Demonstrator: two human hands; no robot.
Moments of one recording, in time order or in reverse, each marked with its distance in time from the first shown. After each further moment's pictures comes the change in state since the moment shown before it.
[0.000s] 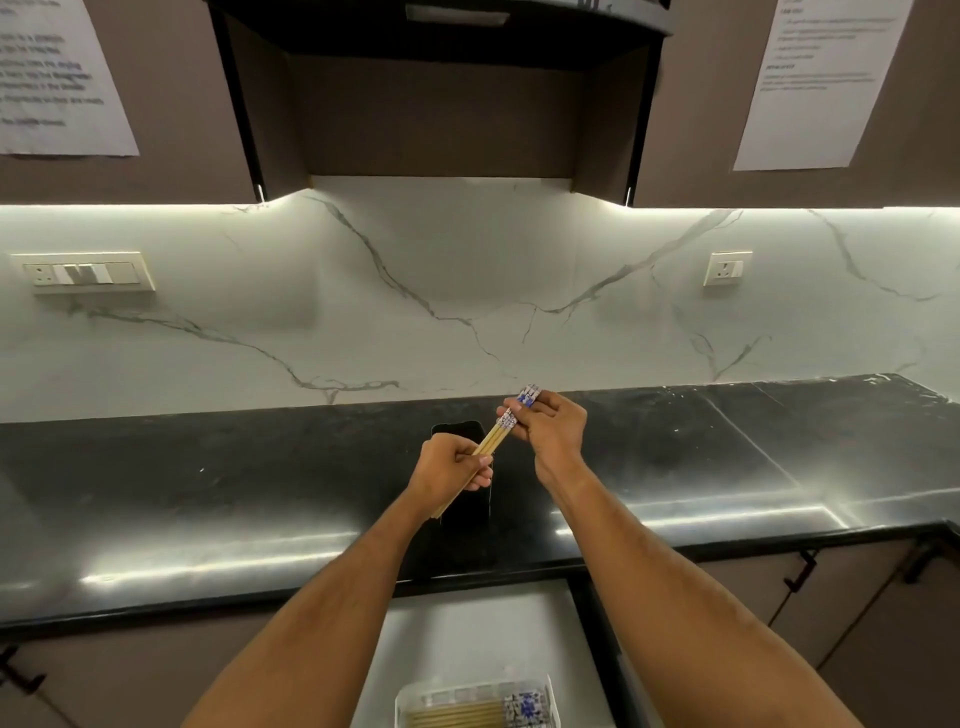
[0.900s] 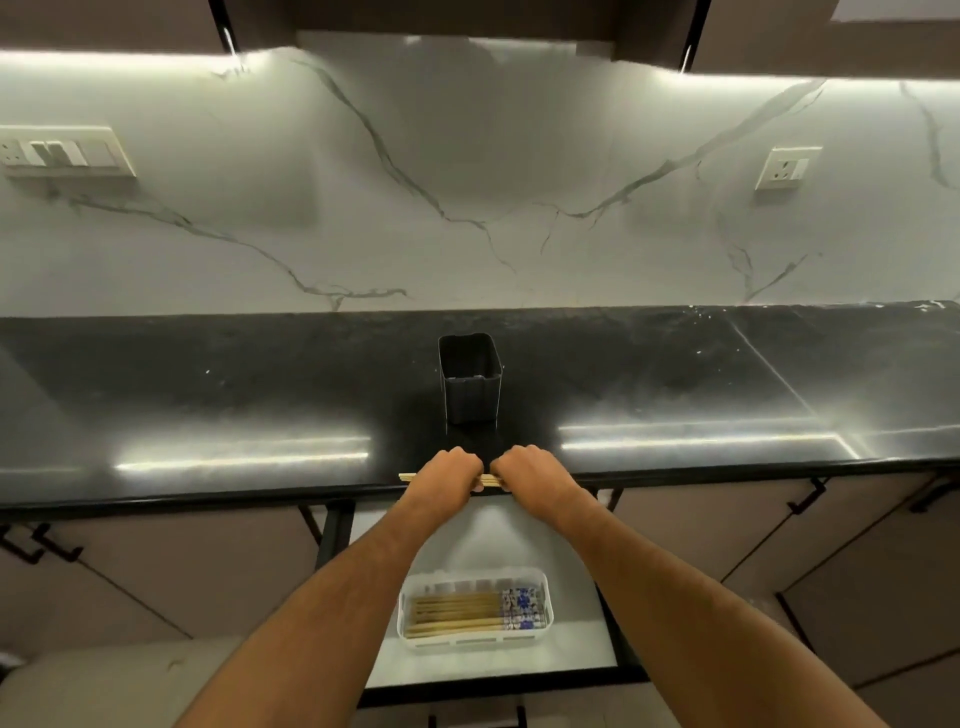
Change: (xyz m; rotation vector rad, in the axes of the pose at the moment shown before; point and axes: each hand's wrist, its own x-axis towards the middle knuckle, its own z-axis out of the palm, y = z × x) left_hand -0.041 -0.097 0.054 0.985 -0.370 -0.047; right_hand -0.058 0.122 -0.047 -1.784 -0.885 -0.310
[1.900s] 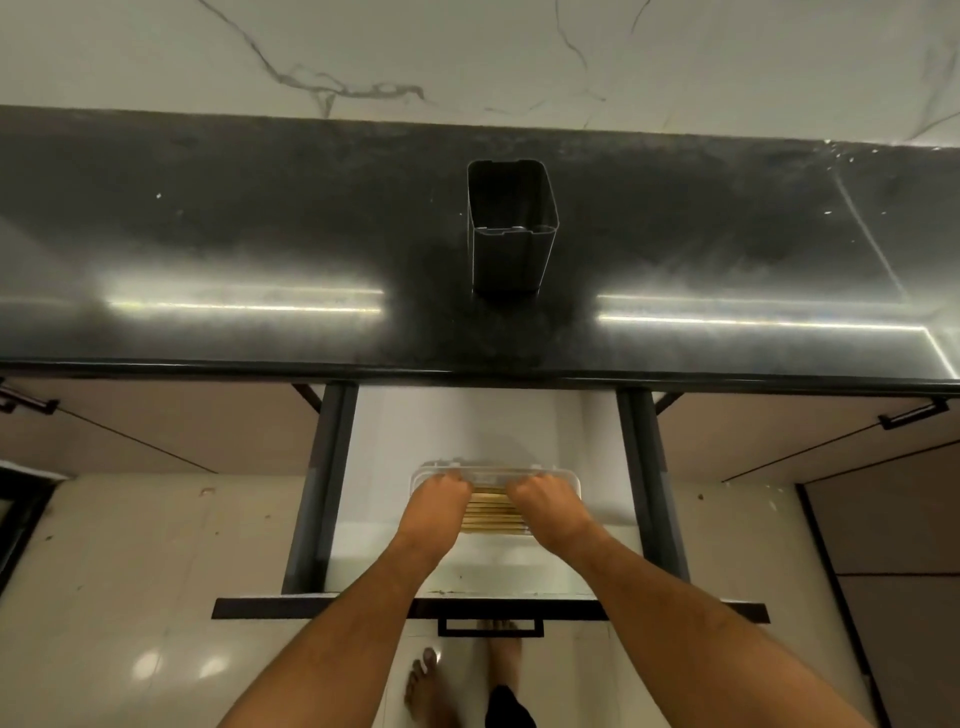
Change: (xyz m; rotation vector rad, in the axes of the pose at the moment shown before) left_hand -0.039 -0.044 0.226 -0.090 -0.055 -0.171; right_hand -0.015 -0.029 0.221 0.072 -0.225 -0.098
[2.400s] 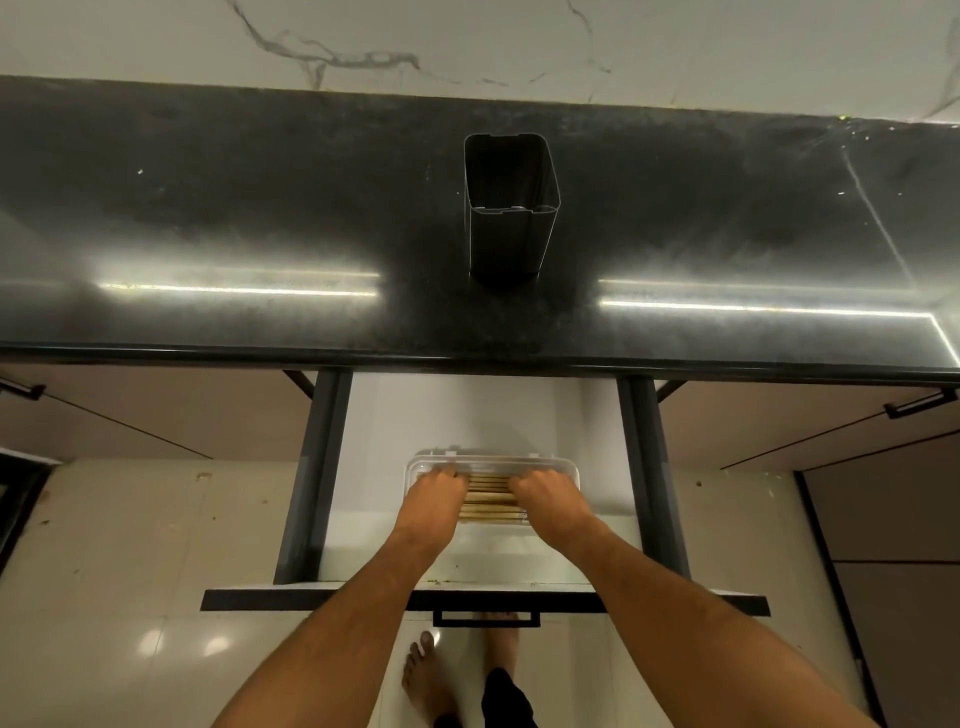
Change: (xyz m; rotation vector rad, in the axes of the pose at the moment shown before) left_hand 0.001 -0.005 0.024 -0.042 0.009 0.009; right_hand 0.003 0.009 0.026 0.057 0.003 0.007
